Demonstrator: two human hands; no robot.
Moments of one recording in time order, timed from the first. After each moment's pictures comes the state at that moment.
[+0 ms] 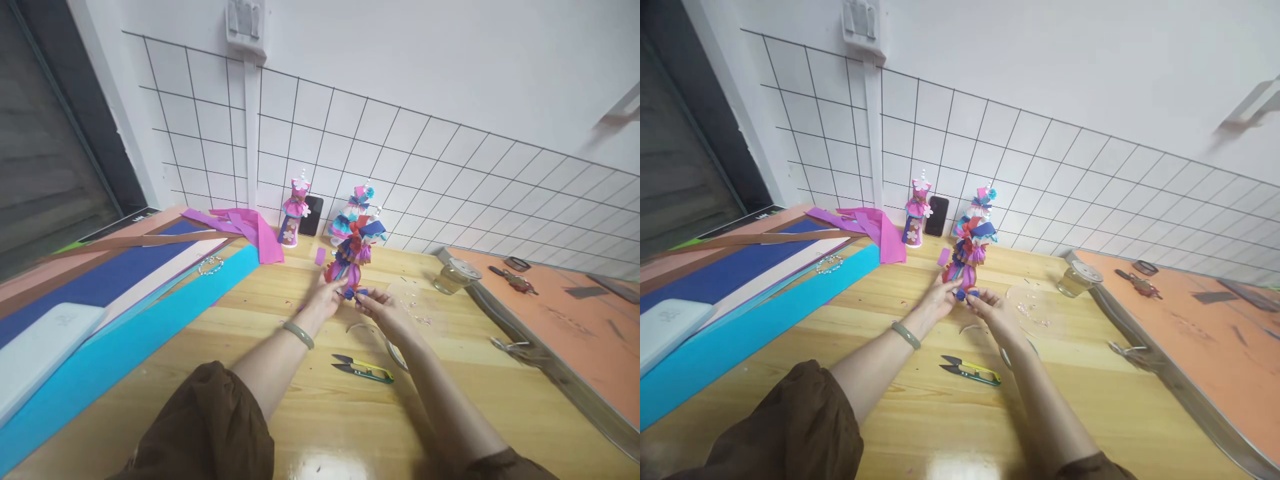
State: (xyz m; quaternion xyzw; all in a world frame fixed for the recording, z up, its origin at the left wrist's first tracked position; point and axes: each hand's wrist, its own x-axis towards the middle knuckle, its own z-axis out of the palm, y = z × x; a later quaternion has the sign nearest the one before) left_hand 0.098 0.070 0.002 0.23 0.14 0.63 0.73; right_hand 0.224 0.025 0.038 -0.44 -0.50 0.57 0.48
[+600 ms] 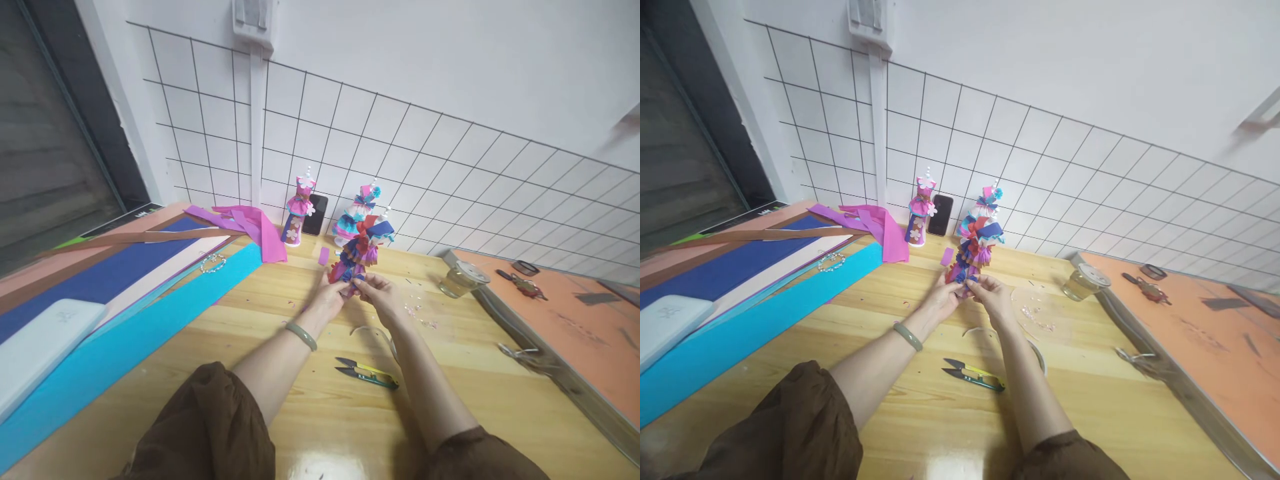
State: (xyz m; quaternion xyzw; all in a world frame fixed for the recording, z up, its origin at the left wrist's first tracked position) left_hand 0.098 0.074 -0.003 0.24 0.12 0.62 0.74; right_hand 0.212 0.061 0.036 -0.48 -0.53 0.49 0.49
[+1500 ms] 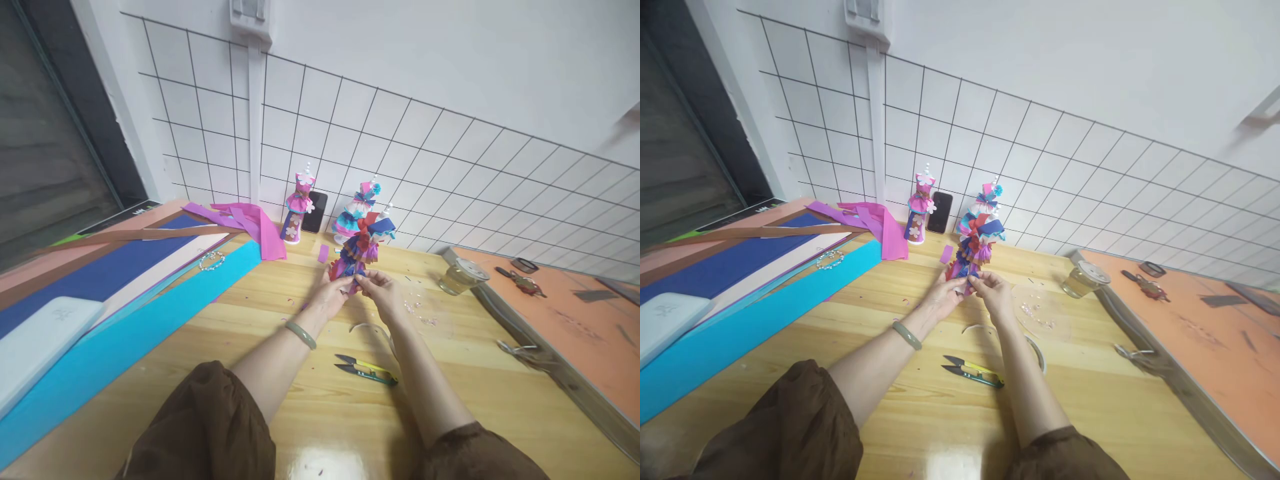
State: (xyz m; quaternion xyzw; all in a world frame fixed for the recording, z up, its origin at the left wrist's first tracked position) left_hand 0.094 0.066 0.005 0.26 0.11 0.61 0.74; right_hand 0.212 0.062 0.035 -0.50 -0.54 0.43 0.52
